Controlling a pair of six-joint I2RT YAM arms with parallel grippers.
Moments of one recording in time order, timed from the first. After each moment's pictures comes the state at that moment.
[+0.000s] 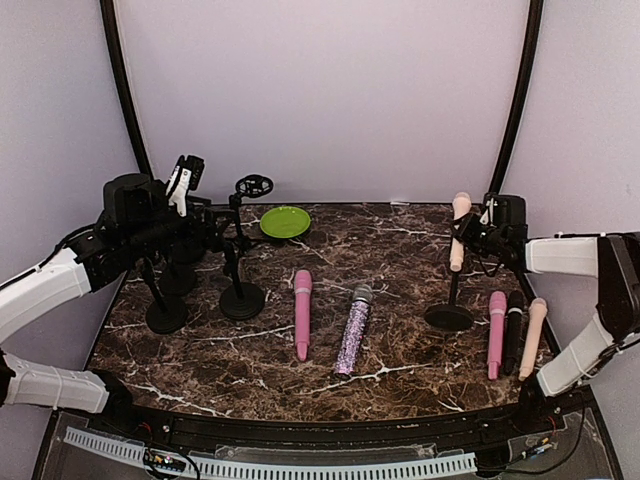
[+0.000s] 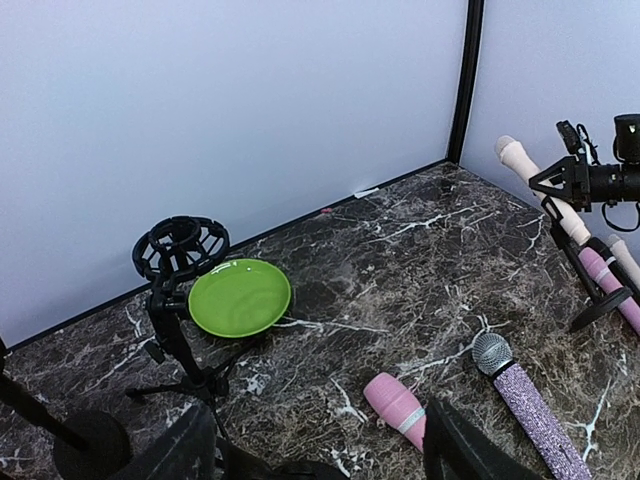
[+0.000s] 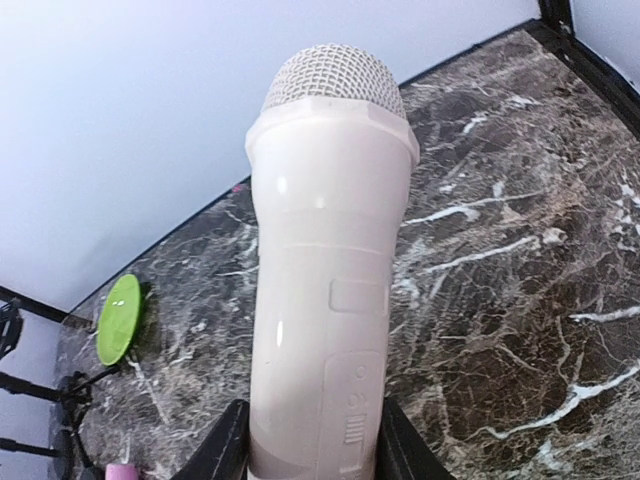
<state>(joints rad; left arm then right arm) -0.51 1.07 0.89 -0.07 0.08 0.02 0.13 1.51 0.81 0.23 -0.13 0.63</state>
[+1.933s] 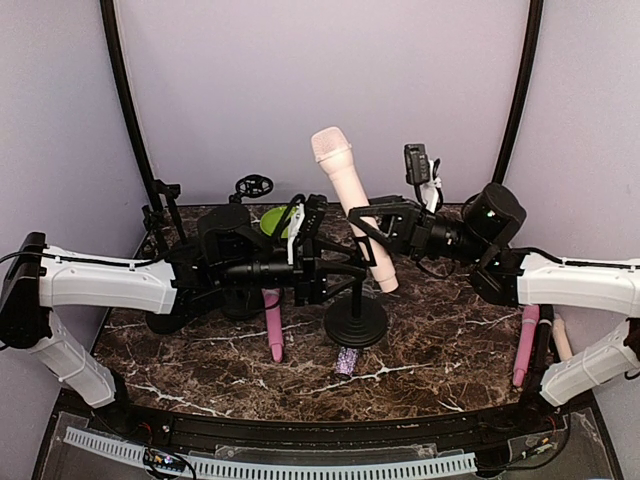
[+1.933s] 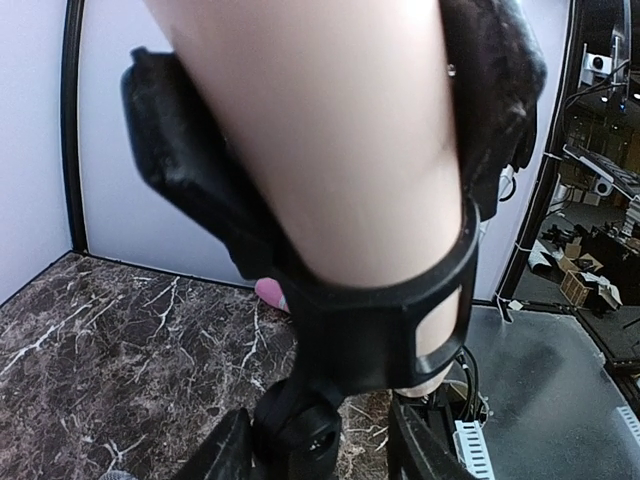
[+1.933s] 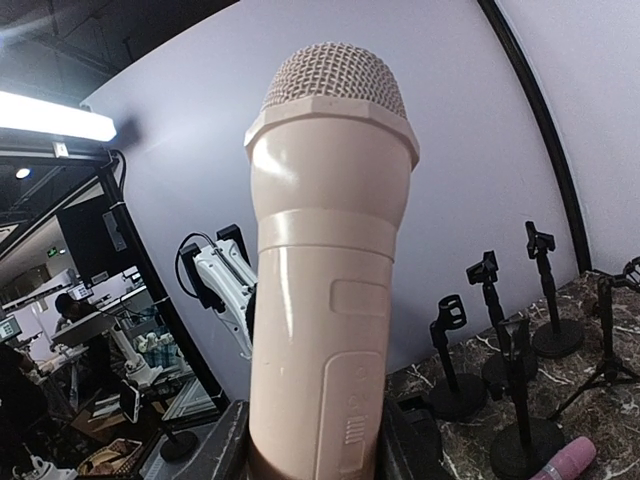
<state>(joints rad) -1.01 1.51 0.98 0.53 0.48 -0.15 0.85 1.28 0.84 0.79 -0.65 0.63</state>
